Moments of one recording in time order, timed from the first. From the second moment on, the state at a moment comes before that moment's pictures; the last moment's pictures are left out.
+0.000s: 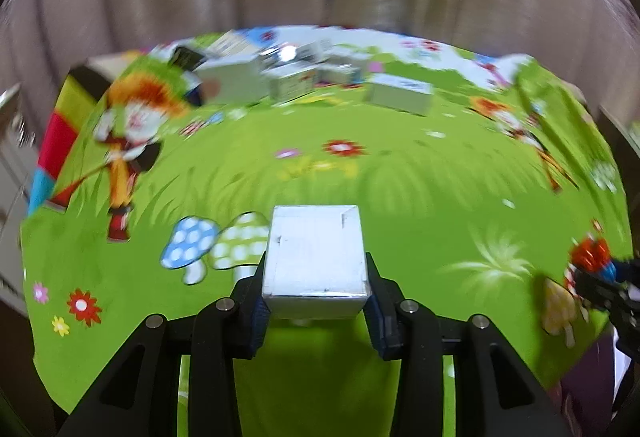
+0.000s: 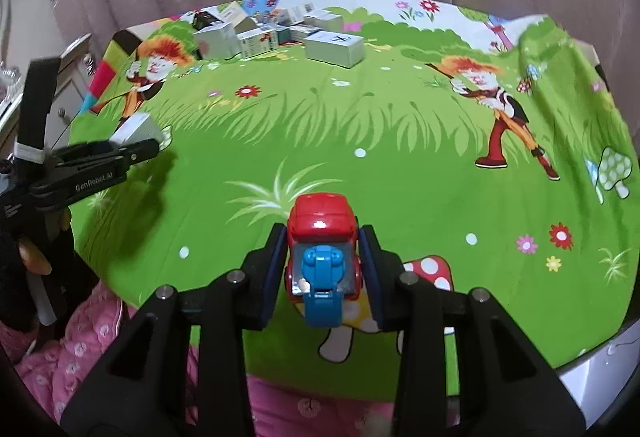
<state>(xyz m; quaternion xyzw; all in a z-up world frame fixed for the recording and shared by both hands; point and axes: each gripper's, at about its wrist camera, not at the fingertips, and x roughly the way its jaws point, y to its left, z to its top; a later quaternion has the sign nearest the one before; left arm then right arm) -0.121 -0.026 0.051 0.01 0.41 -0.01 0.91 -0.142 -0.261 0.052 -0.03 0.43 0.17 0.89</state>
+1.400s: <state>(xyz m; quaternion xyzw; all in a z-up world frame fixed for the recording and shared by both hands) -0.227 -0.366 0.049 0.24 0.42 -0.42 0.77 -0.279 -0.497 0.032 0.02 0.47 -0.11 0.88</state>
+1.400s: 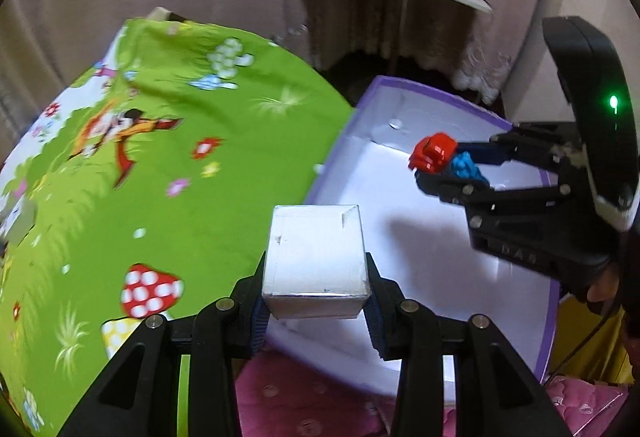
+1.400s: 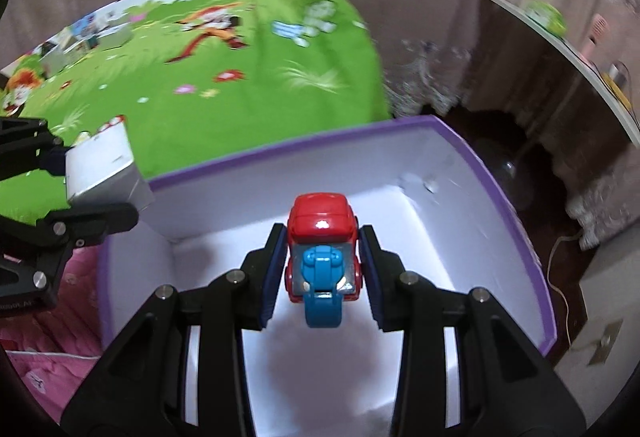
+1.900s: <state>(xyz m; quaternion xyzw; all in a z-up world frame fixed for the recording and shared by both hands) -0.270 -0.396 0.041 0.23 0.41 -0.51 0.72 -0.304 -0.542 0.019 0.04 0.49 -0.16 0.85</state>
